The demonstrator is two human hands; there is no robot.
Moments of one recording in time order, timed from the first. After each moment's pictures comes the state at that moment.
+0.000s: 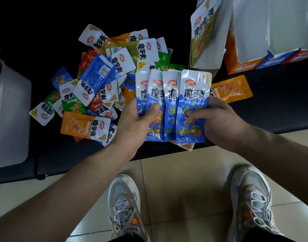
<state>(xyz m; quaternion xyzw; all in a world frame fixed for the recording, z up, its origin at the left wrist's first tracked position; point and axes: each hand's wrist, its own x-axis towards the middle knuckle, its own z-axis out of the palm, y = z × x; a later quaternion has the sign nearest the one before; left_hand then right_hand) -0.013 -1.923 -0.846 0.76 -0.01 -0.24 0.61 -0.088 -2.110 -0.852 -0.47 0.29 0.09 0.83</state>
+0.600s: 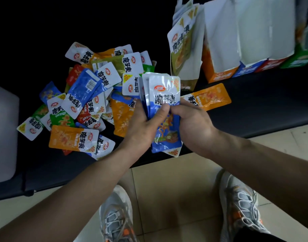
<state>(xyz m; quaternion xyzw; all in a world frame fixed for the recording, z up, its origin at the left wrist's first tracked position) -0.023 -1.967 -0.833 0.74 -0.07 -0.28 0.61 -0.075 -2.093 -0.830 -0.43 0.32 0.03 0.84</state>
